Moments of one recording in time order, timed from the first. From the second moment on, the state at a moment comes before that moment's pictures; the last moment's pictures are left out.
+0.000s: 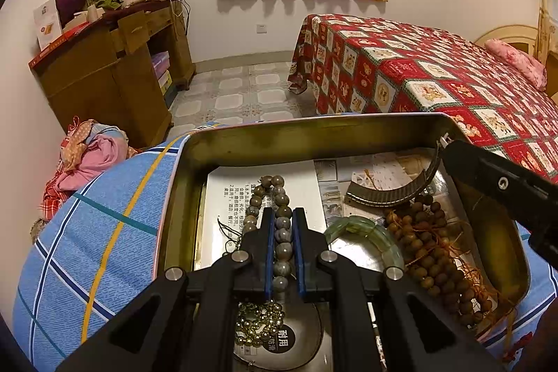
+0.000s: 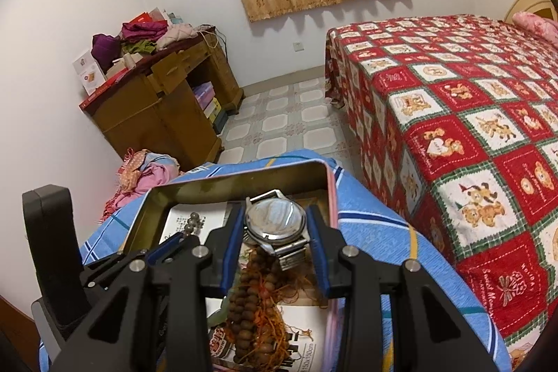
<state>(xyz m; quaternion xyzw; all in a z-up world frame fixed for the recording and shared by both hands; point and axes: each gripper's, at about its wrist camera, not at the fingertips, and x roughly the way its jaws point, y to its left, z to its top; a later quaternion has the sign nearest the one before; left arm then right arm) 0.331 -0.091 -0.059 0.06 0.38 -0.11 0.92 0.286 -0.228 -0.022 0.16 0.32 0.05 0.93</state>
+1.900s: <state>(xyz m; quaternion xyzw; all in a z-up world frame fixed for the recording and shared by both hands) 0.060 -0.020 -0.025 0.08 0.39 -0.09 0.91 -0.018 -0.231 0.007 0.16 0.30 -0.02 0.94</state>
